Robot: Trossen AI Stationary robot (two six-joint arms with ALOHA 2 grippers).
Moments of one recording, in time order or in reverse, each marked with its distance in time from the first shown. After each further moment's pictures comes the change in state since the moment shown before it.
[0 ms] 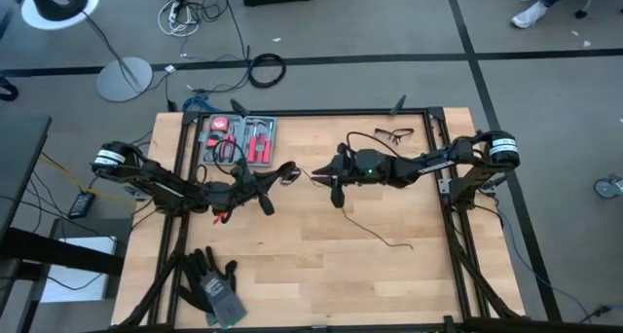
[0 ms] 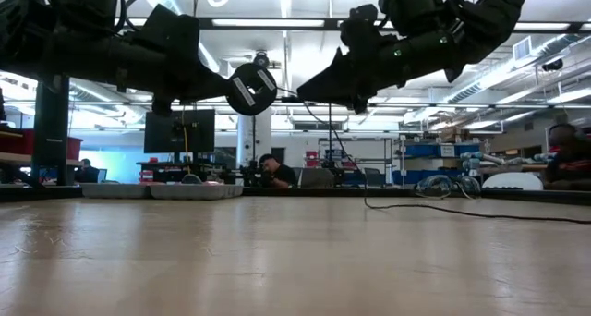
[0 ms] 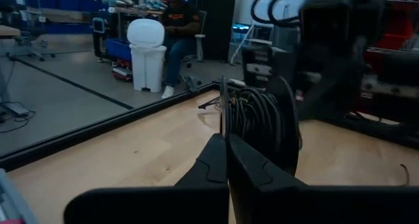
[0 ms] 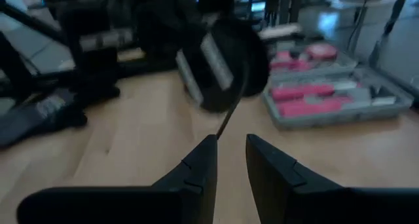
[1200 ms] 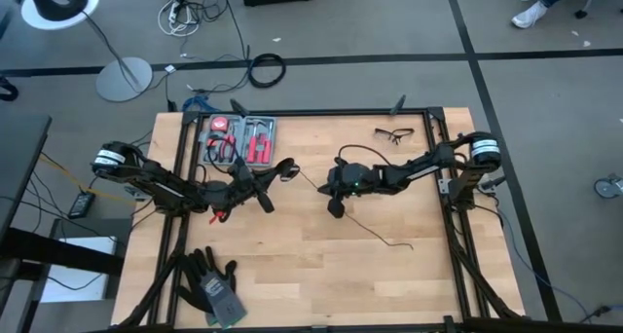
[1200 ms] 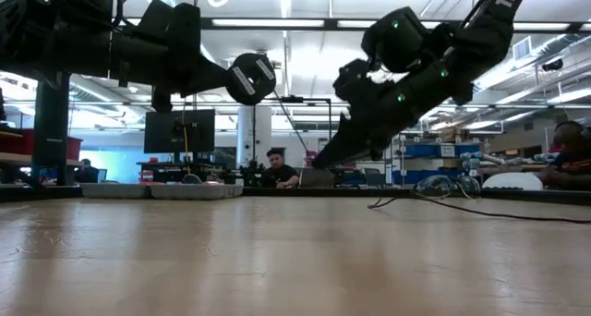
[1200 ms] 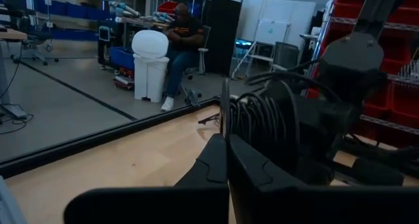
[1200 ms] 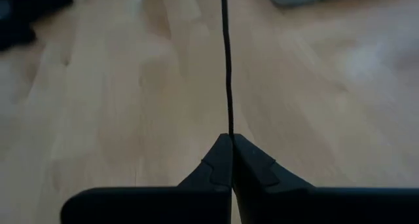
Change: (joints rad) left arm 0.000 0.000 0.000 0.083 -0.026 0.000; right arm 0.038 0.144 0.001 -0.173 0.056 0.123
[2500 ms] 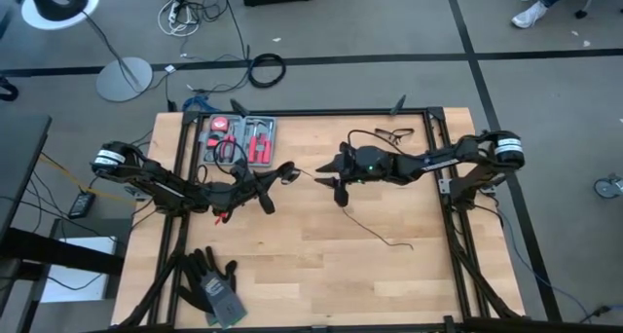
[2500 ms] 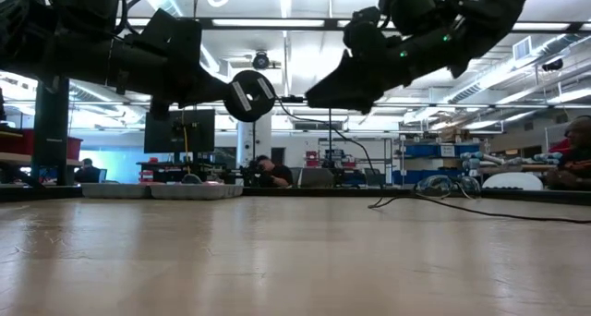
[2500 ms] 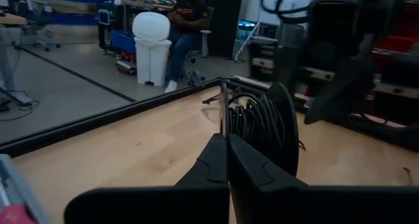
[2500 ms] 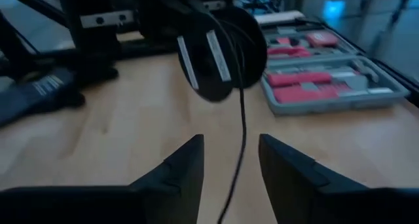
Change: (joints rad) left arm 0.000 0.000 0.000 -0.109 0.010 -0.052; right arm -0.057 -0.186 -0.002 0.072 -0.096 -0.164
